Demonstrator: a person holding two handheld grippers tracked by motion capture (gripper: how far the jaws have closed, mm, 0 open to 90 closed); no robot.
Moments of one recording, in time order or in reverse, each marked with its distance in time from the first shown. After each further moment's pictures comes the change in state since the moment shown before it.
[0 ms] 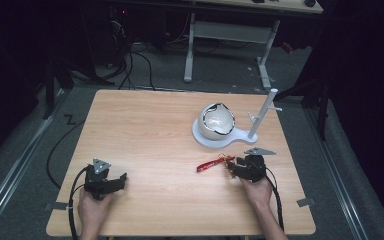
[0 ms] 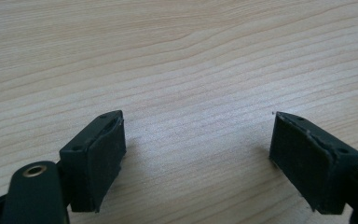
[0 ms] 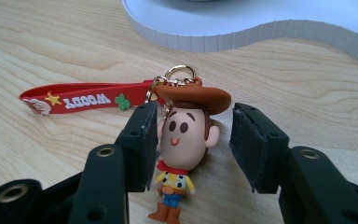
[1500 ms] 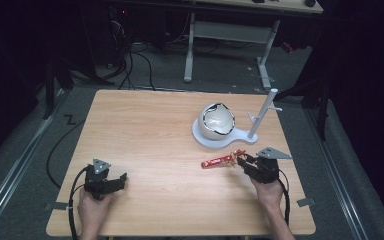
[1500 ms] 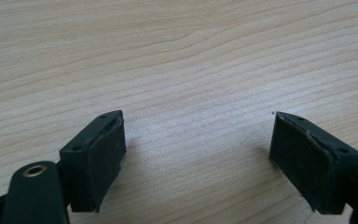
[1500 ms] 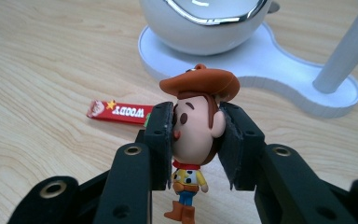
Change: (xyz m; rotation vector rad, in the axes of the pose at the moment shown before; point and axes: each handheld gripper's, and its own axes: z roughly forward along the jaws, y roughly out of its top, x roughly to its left) left arm 0.000 0.000 0.000 0.000 0.000 0.000; right arm -0.001 0.007 -0.051 -0.155 -0.003 -0.095
